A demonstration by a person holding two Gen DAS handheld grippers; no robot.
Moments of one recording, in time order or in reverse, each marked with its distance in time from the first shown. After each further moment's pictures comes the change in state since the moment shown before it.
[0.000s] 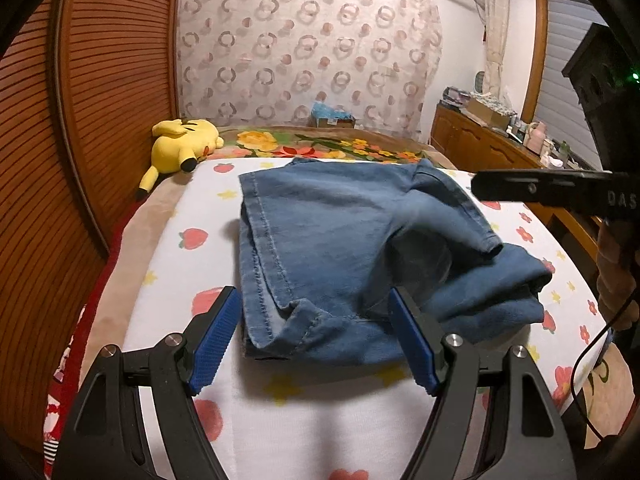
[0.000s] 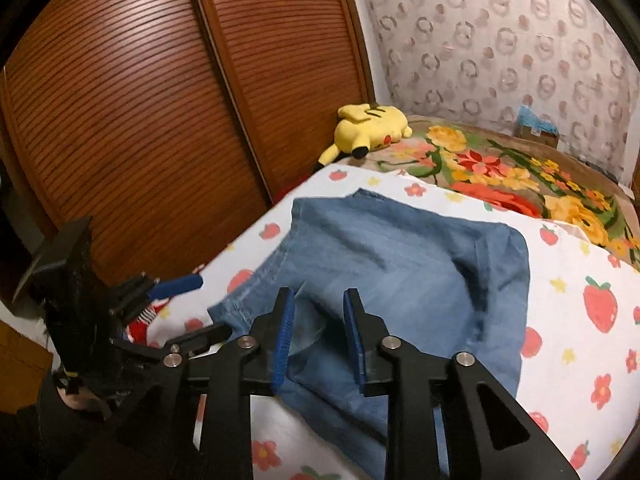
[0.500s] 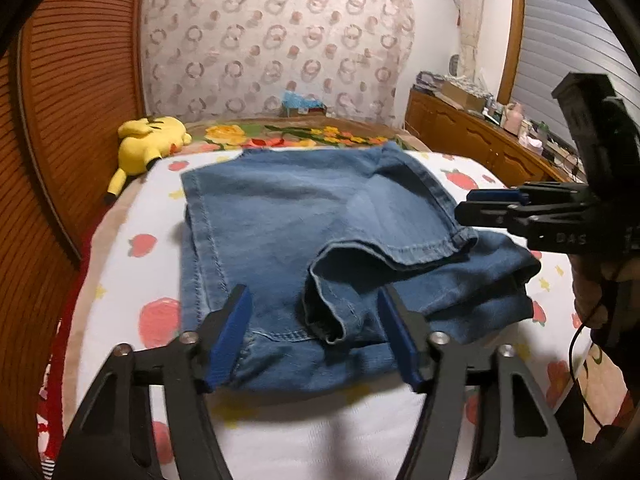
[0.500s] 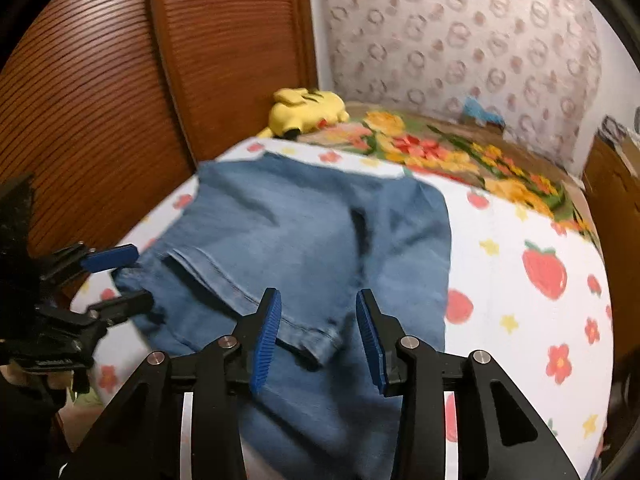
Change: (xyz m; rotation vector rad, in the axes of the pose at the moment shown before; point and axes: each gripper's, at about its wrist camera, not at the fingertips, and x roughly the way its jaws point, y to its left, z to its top) left arm 0.025 -0.025 0.005 0.061 0.051 -0.083; right arm 0.000 -0.023 -0.024 0.028 0.042 -0.218
